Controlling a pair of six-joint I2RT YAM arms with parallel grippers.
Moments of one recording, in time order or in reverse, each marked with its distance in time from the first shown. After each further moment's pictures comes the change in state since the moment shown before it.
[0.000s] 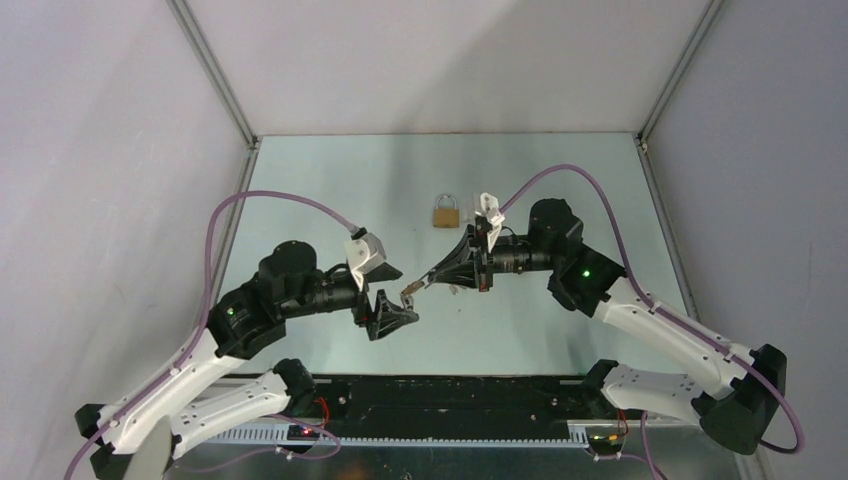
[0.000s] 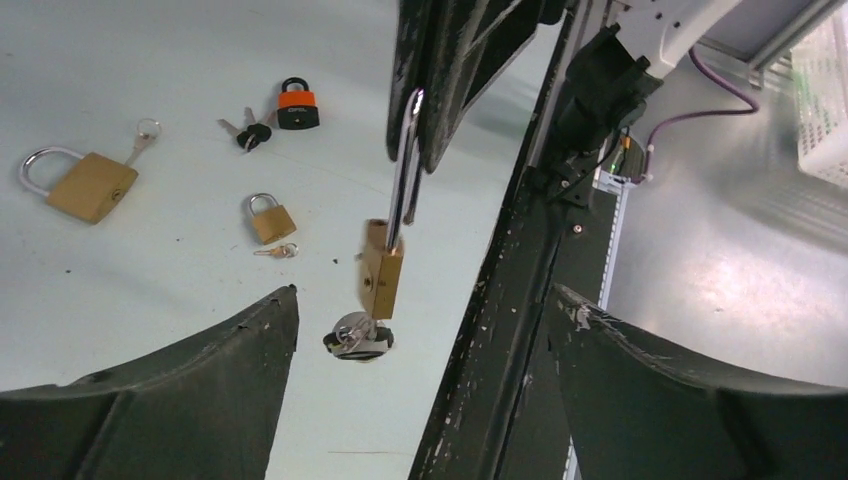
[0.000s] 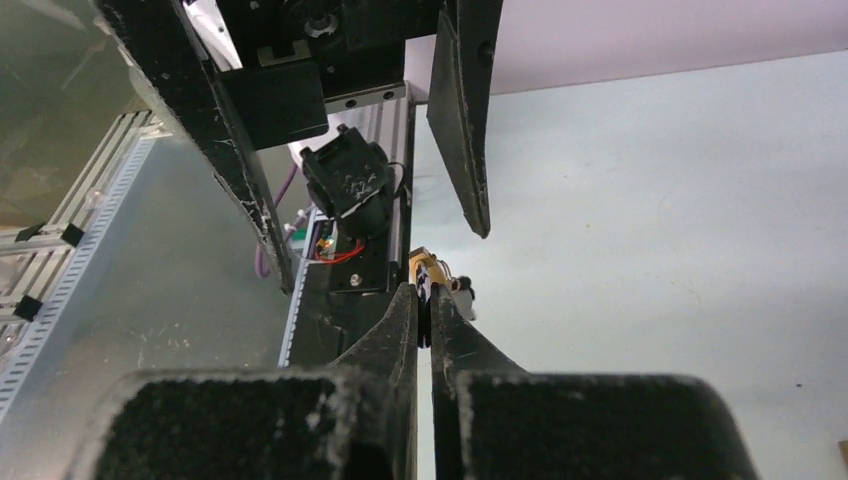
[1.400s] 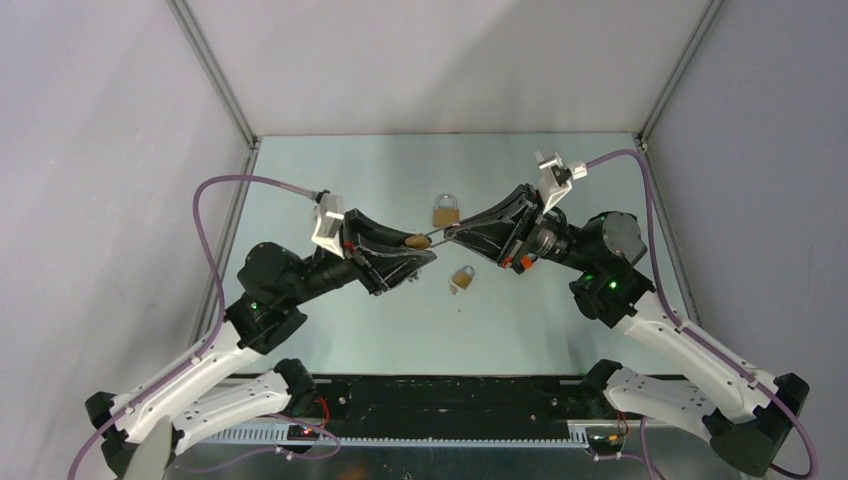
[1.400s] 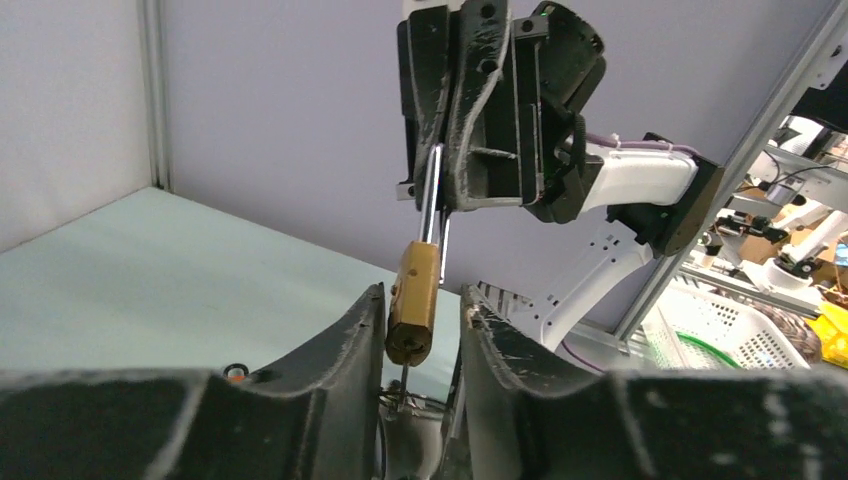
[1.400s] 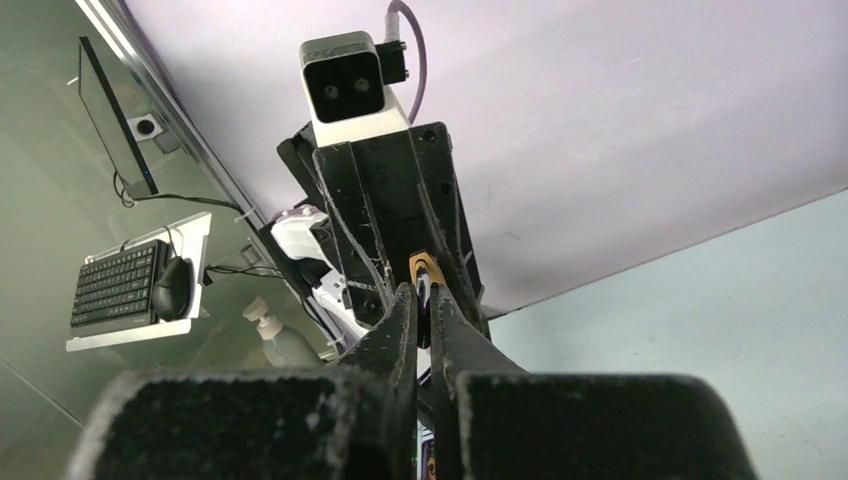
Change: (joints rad) left arm 0.000 0.050 -0.083 0.758 -0.019 -0.344; right arm -0.046 -0.134 -0.020 0.435 0.216 0.630
